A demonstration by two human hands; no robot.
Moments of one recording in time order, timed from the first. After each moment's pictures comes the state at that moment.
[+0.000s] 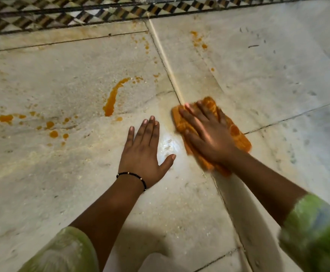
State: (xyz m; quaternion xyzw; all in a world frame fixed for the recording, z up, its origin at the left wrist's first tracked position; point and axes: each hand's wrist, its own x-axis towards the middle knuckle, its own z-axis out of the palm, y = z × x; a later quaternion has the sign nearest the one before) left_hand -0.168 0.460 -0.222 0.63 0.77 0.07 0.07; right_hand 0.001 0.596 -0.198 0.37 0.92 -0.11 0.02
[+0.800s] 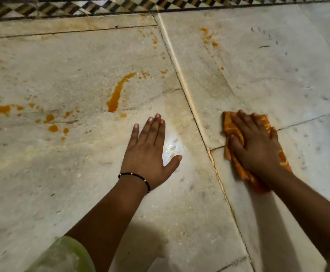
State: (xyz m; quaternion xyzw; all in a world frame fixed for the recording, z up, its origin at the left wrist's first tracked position) left_hand -0.170 0.460 -0.226 0.63 0.77 0.09 0.07; right_hand 0.069 0.606 -0.200 0.53 0.84 -0.08 0.03
